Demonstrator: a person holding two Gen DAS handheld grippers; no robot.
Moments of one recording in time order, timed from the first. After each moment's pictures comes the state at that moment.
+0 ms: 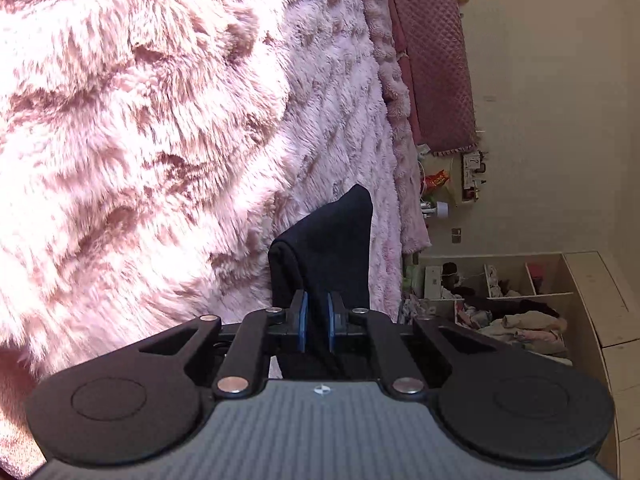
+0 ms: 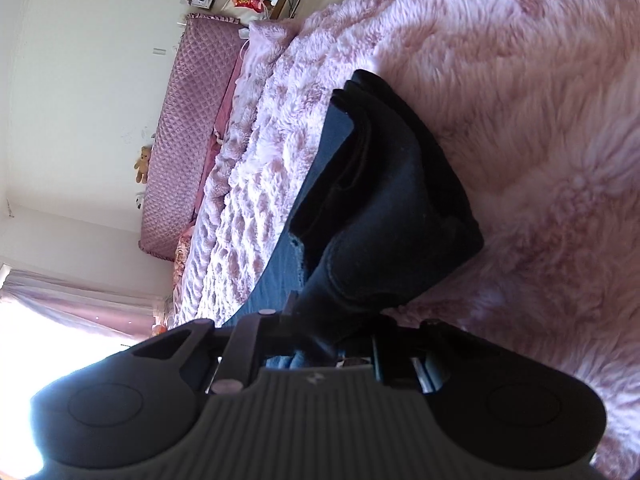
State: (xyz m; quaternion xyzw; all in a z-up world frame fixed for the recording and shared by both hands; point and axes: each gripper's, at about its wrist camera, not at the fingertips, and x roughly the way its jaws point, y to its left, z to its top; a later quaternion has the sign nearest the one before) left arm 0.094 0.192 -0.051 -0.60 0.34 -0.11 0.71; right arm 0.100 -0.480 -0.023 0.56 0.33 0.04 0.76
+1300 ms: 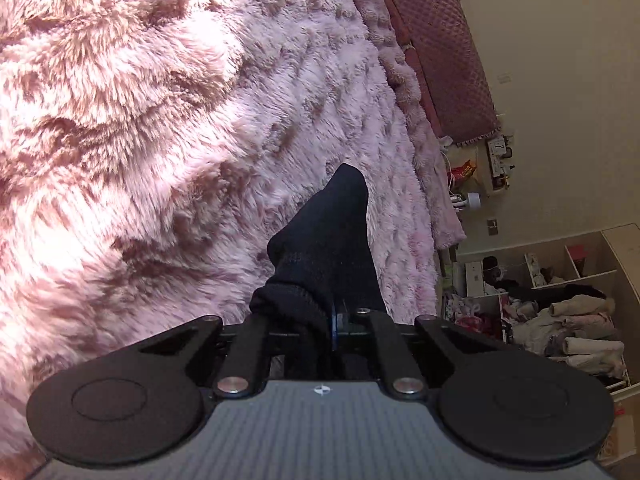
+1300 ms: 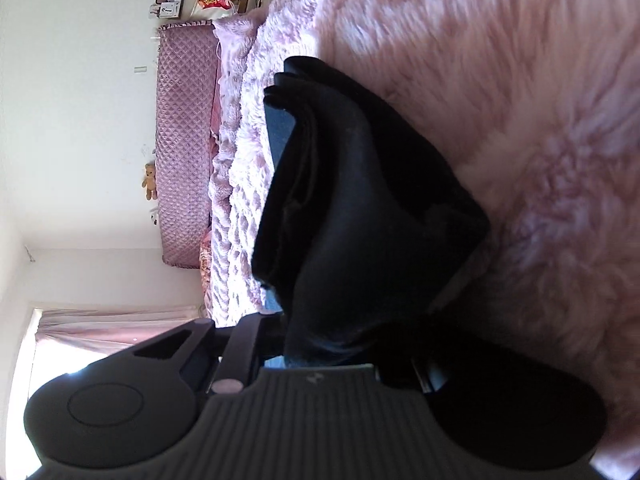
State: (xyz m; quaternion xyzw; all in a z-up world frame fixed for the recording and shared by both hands) left arm 0.118 0.131 -0.027 -0.55 0.36 -0.05 0.75; right arm 0.088 -0.497 -0.048 0.64 0.34 0.06 0.68
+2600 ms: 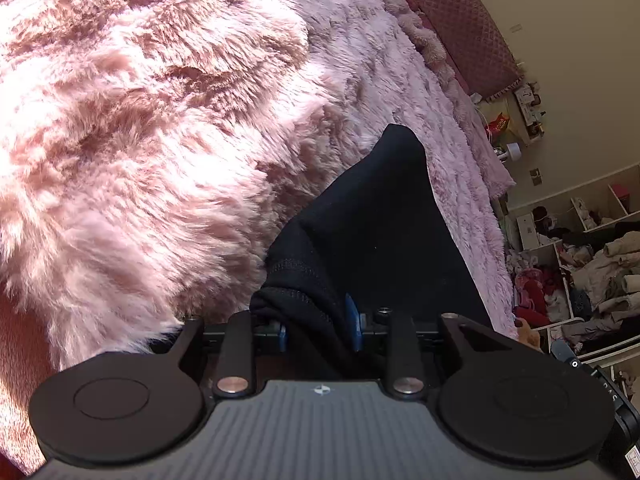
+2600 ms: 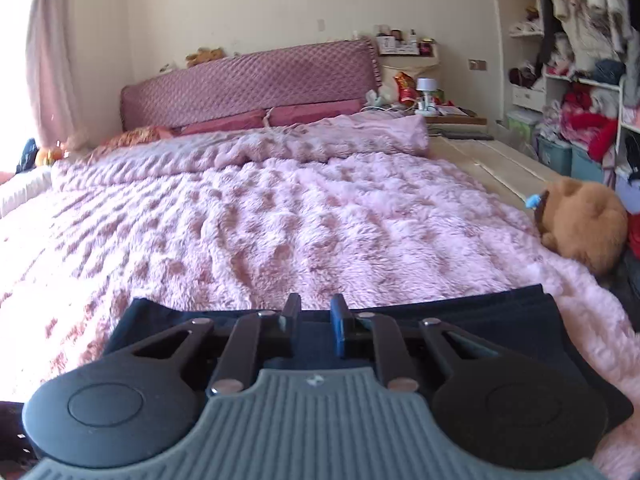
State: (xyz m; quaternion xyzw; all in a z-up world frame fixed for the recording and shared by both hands) left arm 0.075 0.129 -0.058 -0.44 0.41 -0.04 0.80; right arm 0.089 -0.256 0.094 0.03 0.27 0.02 0.96
